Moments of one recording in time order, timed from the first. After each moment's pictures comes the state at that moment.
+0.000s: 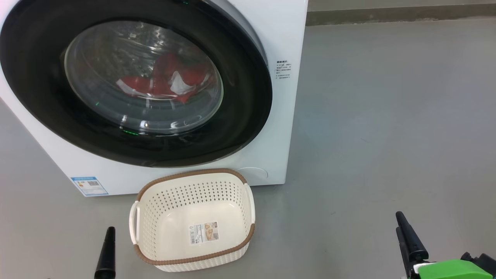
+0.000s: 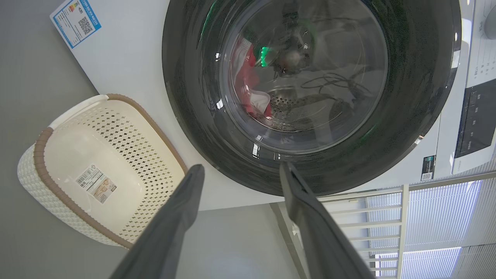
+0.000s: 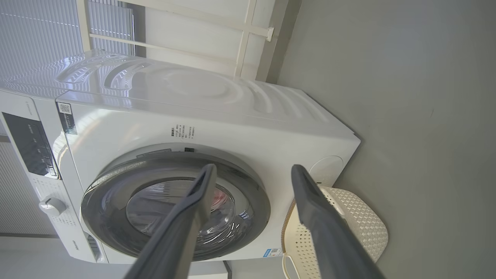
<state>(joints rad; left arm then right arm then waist) -0.01 0.01 0.03 0.28 -1.33 -0.13 0.03 -0.02 -0.08 -0.05 0.31 1.46 0.13 0.03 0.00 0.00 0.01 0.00</state>
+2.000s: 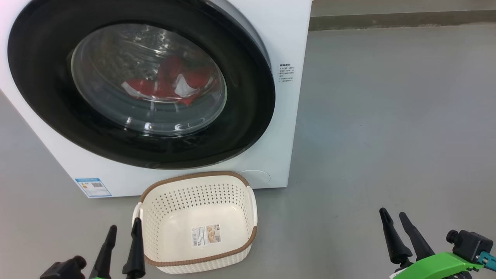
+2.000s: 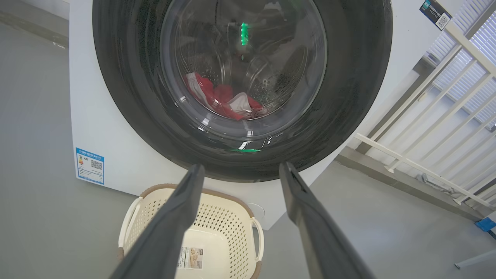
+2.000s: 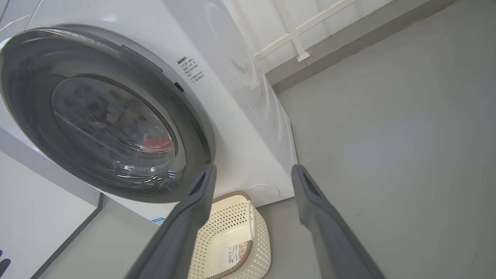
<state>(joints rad) 0.01 0.03 -0.06 0.18 -0.57 -0.11 -0.14 -0.02 -0.16 0.05 0.26 0.75 0.13 -0.14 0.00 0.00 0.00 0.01</state>
